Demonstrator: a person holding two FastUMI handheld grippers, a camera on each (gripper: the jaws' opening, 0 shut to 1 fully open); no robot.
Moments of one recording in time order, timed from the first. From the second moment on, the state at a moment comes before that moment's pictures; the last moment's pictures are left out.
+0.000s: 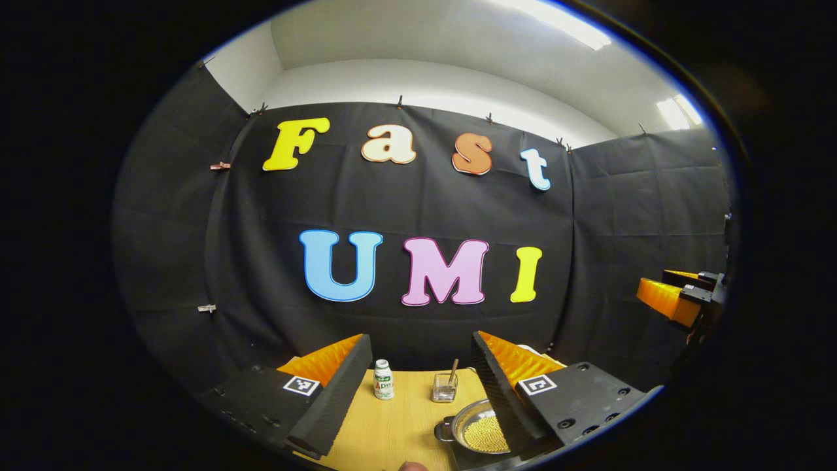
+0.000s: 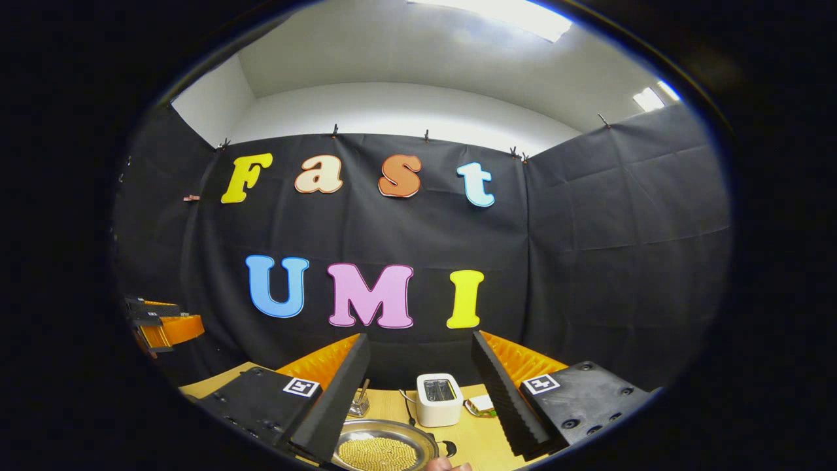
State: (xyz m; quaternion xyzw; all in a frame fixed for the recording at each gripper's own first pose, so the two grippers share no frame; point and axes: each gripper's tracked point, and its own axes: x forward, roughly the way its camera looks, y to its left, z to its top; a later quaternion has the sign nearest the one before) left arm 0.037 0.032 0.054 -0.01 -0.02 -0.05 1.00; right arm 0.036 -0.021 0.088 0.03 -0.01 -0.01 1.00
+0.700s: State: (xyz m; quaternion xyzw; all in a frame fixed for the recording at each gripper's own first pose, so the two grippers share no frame) left arm 0.050 0.024 0.039 -0.03 0.00 -0.06 1.00; right arm 0.037 -0.020 0.075 0.02 0.00 -0.01 1.00
